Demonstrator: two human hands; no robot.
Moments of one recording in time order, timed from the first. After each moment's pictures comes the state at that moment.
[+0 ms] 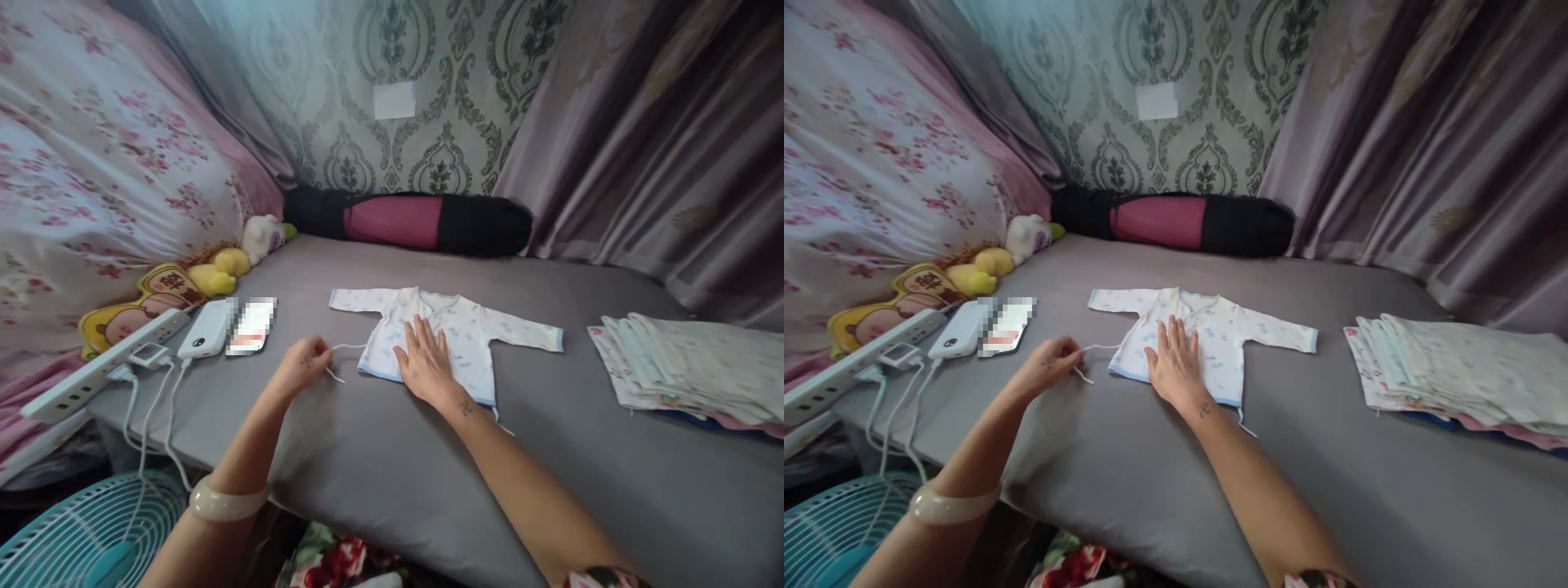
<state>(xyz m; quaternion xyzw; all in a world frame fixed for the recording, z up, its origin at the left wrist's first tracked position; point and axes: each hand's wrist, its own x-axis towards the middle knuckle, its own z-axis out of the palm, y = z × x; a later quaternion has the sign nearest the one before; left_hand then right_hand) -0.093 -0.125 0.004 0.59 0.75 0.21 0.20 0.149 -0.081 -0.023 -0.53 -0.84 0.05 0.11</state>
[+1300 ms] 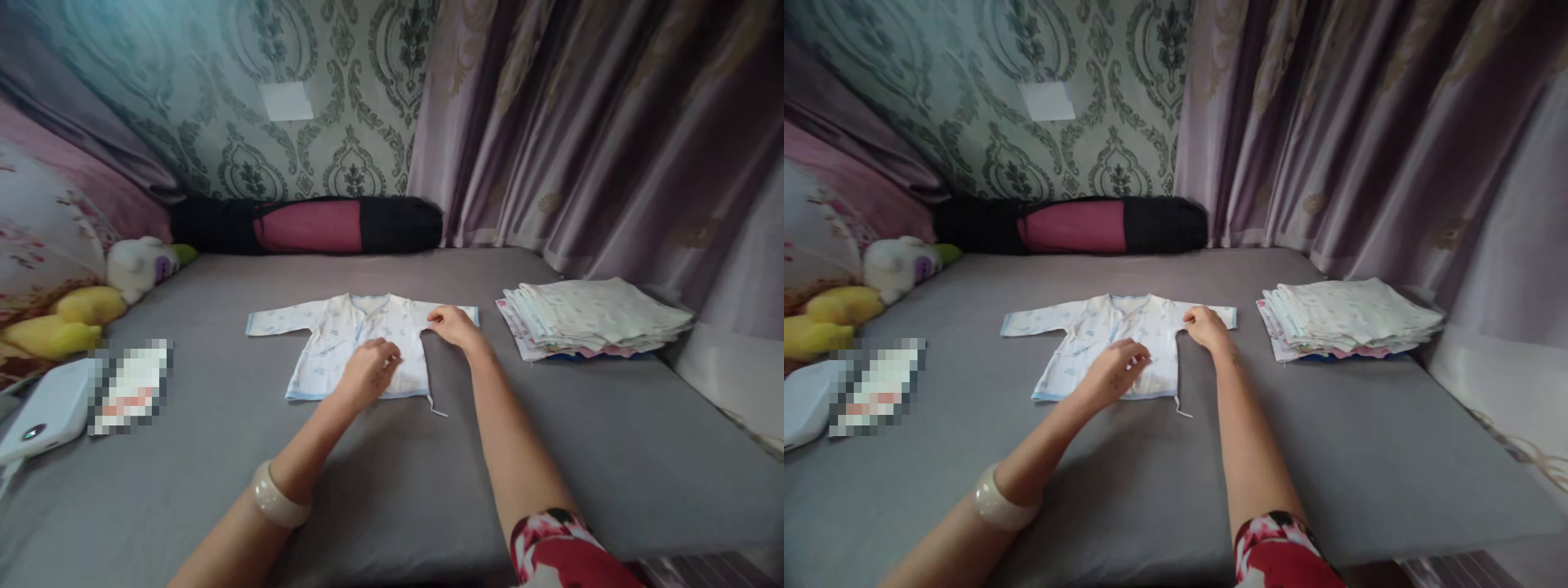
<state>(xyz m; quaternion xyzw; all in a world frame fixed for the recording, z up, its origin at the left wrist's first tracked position) 0.098 -0.083 0.002 0.85 0.45 0.20 0.17 0.326 -0.014 -0.002 -0.67 -0.70 0.18 0.18</state>
